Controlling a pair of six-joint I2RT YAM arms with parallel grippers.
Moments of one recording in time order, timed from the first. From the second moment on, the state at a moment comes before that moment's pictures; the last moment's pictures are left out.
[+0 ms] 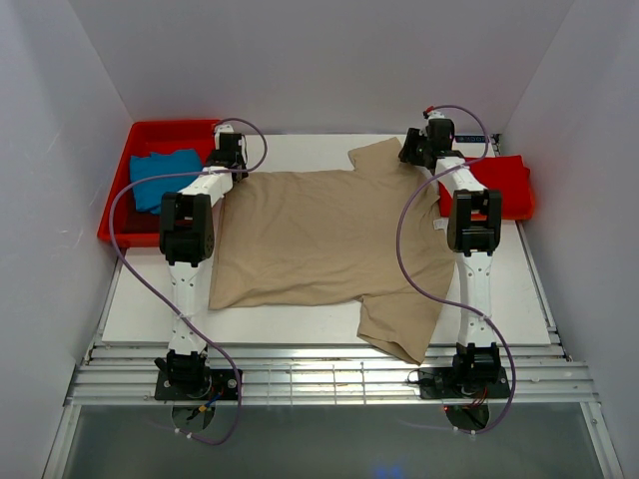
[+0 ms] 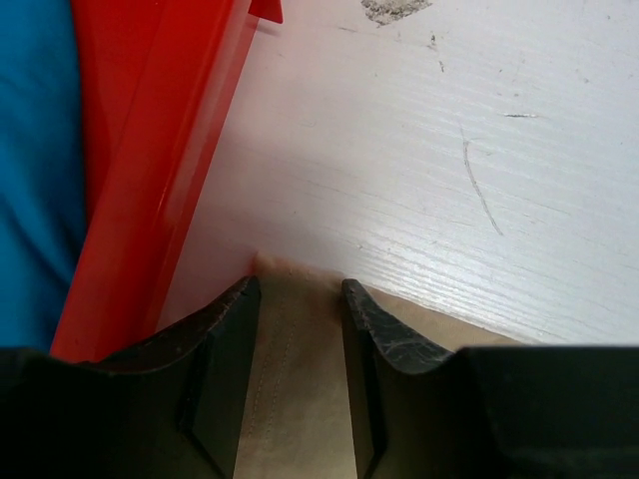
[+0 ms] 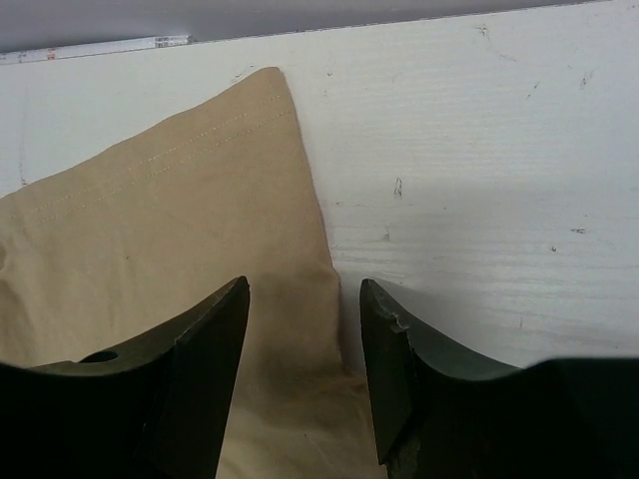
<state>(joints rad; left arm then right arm) -0.11 2.42 1.90 -0.17 -0.35 -0.26 0.07 2.62 2.22 -0.15 -0.18 0.21</state>
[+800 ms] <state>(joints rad) -0.09 2.43 1.91 -0.17 -0.37 -0.29 0.07 2.64 2.23 -0.14 -0.24 0.23</state>
